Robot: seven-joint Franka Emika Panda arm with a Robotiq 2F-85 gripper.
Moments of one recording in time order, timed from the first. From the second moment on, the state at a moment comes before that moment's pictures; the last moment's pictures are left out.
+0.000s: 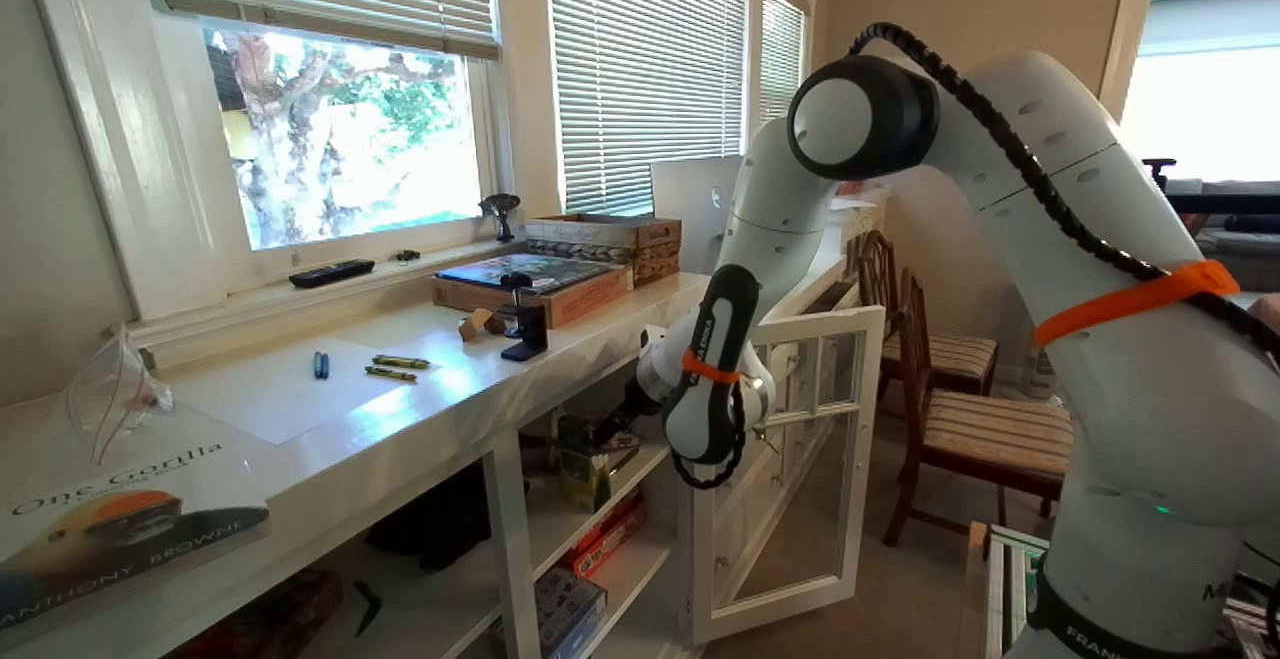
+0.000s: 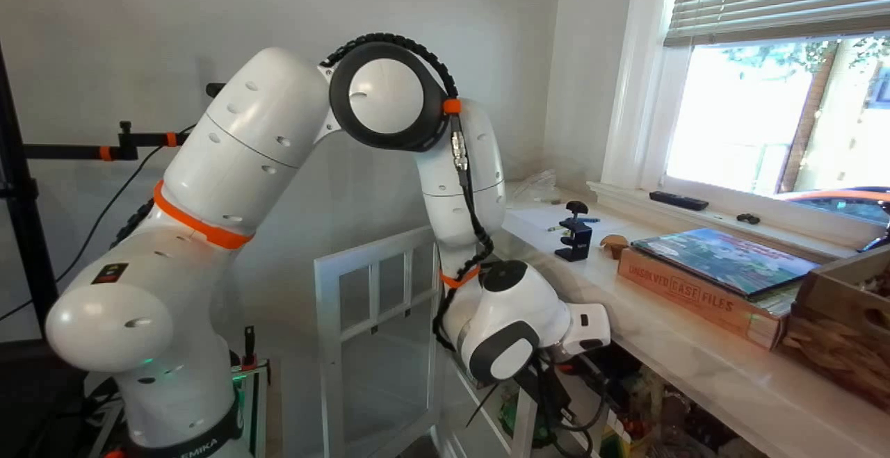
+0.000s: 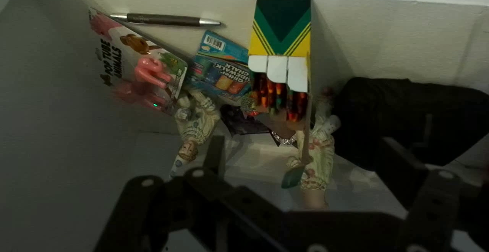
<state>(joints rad) -0.14 0.59 -0.06 -2.31 -0.12 3.65 -0.10</state>
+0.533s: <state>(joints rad) -0.14 0.66 -0.06 -2.26 -0.12 3.73 -0.10</state>
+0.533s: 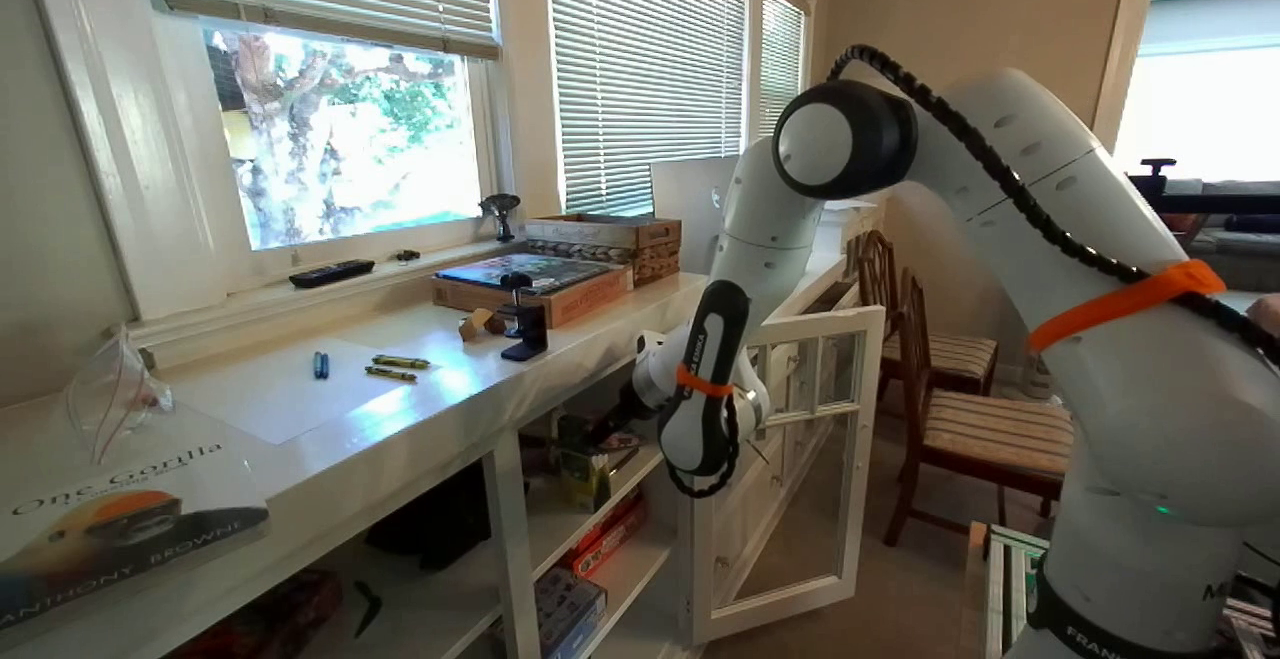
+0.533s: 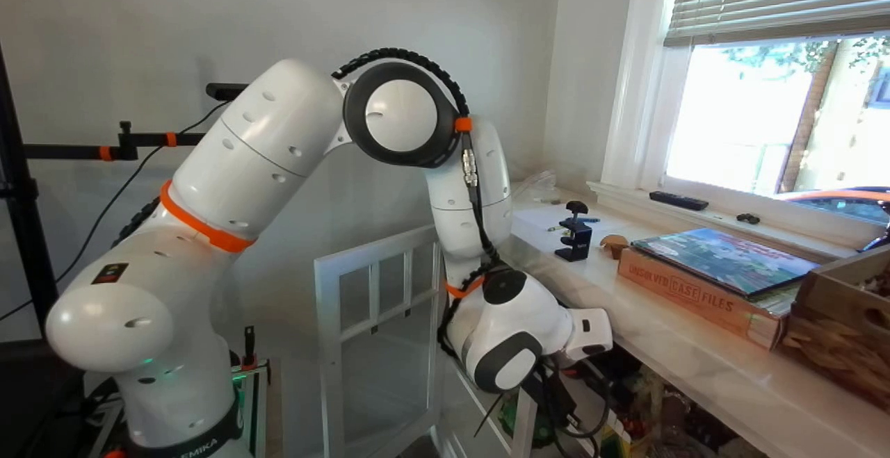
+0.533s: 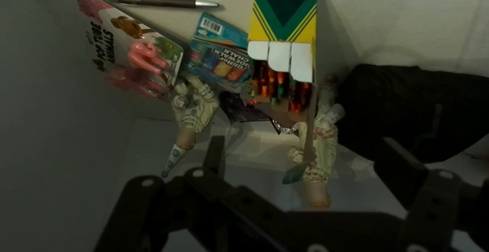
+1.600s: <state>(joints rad) -0.13 0.75 -0.03 -2.15 -0.12 3.73 -0.10</state>
